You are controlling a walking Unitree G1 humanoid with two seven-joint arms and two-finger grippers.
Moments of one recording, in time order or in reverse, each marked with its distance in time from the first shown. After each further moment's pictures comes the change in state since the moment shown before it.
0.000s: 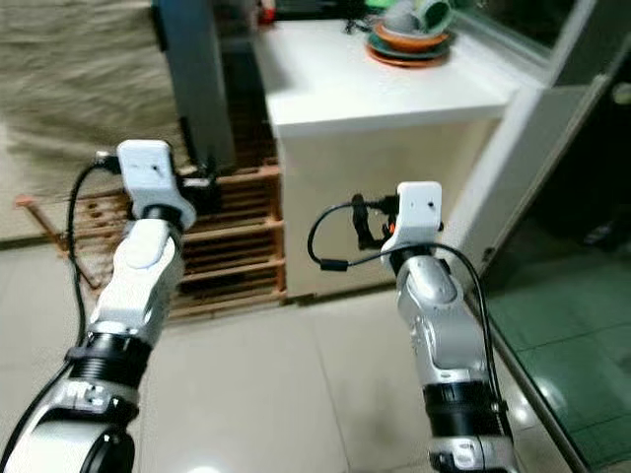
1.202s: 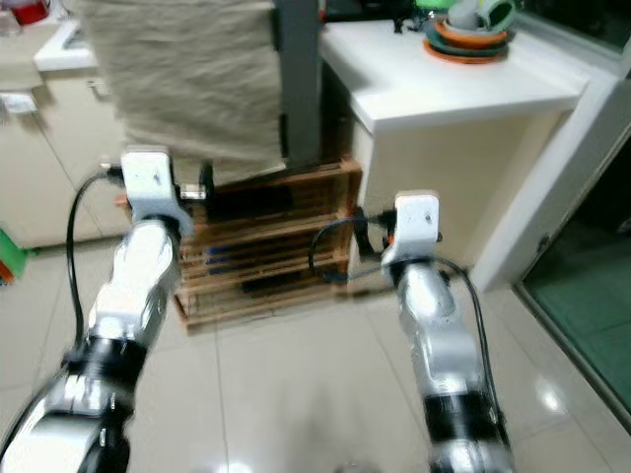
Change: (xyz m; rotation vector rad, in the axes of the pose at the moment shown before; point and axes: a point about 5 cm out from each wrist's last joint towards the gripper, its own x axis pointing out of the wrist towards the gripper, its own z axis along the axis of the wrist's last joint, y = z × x) left arm -0.004 0.004 -0.013 0.052 0.072 -0.009; right arm -0.003 0.028 -0.019 -0.029 0.018 0.124
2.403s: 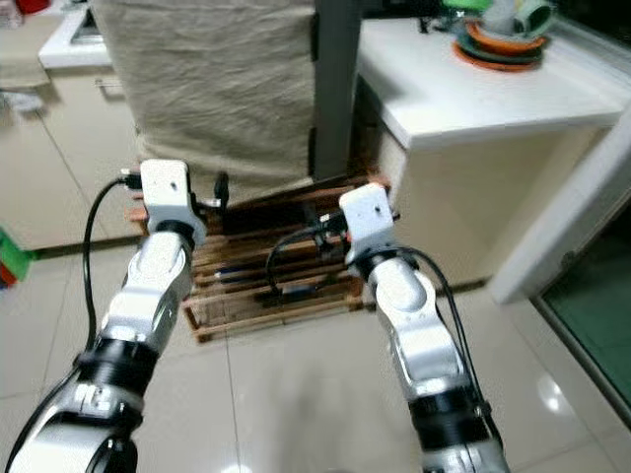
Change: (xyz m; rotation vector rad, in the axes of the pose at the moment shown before) left arm -0.001 -0.017 -0.001 -0.036 0.008 -0.040; right arm -0.001 0.019 0.028 -0.186 -0.125 0.148
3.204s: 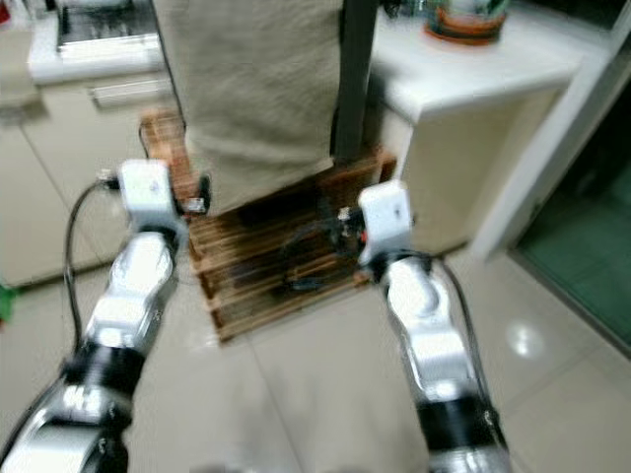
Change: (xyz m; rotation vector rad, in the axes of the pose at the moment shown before) left arm -0.006 0.017 -0.004 0.032 -0.012 0.033; right arm -0.016 -0.010 0.000 0.011 -0.030 -0.043
